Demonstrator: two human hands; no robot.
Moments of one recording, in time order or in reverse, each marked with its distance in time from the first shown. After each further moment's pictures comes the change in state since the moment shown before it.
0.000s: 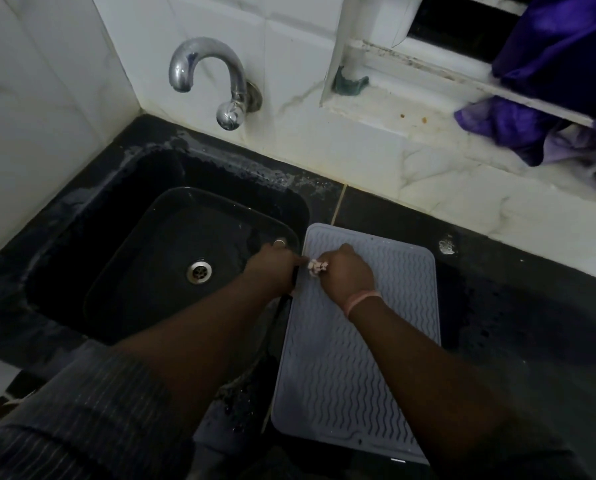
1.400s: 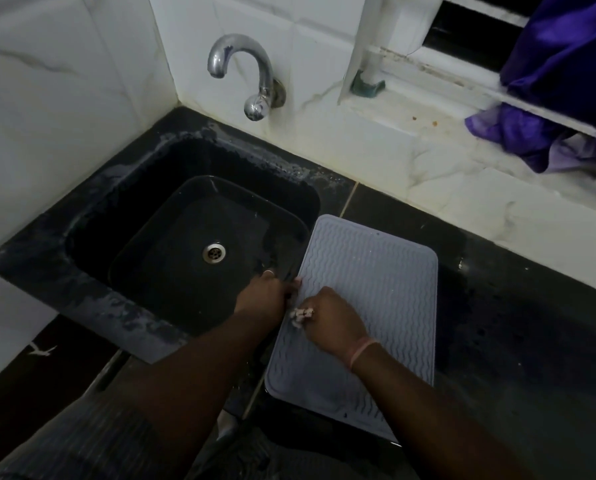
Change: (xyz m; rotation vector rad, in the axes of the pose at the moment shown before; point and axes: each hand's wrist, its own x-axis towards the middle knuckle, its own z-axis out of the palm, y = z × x) left_hand -0.088 0.010 0.079 -0.228 0.225 -0.161; right_hand -0.114 -0.019 0.002 0.156 -0.279 -0.196
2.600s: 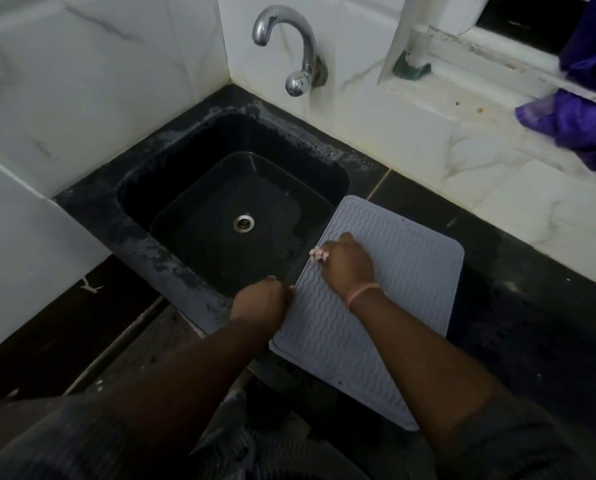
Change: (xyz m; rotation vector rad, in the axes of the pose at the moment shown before) left_hand -0.085 0.023 0.022 -0.048 0.095 -0.300; right_hand 0.039 0.015 -0.008 -0.205 0.273 -0.104
